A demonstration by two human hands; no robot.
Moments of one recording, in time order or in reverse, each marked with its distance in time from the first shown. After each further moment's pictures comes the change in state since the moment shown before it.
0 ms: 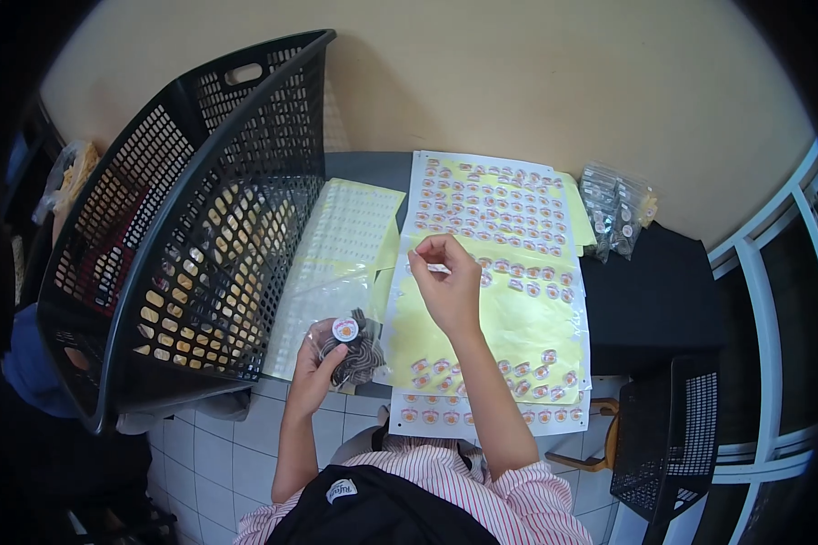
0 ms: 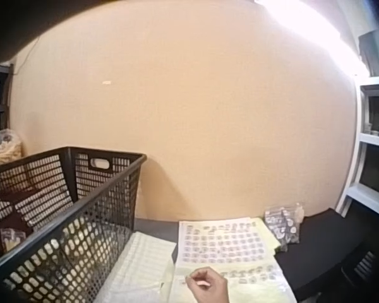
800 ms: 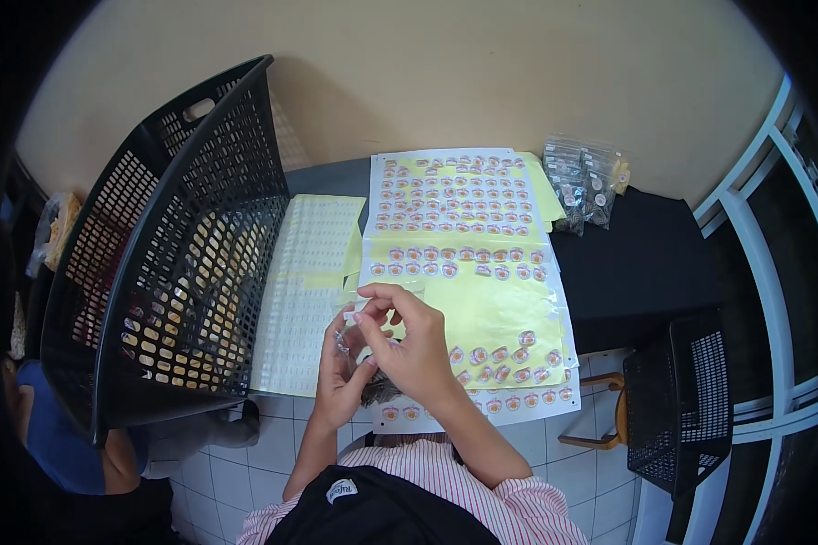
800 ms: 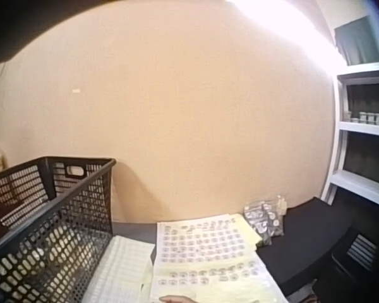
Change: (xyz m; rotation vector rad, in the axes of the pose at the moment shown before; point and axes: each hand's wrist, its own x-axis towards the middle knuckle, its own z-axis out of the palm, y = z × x) left_hand 0.002 0.008 0.074 -0.020 -0.224 0.186; right_hand -0.063 -0.049 -0.018 -0.132 -0.057 -0.198
